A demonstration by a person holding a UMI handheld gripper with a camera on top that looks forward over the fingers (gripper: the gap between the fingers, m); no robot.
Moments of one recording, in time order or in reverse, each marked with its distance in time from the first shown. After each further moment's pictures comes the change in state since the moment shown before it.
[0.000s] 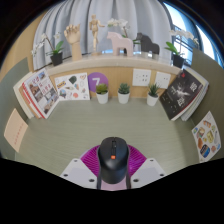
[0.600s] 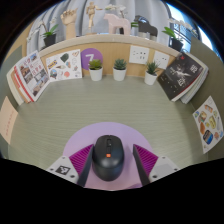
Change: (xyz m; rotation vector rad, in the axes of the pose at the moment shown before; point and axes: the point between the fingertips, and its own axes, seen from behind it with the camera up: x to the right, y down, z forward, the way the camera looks) arm 0.011 0.075 0.032 -0.134 0.078 0.003
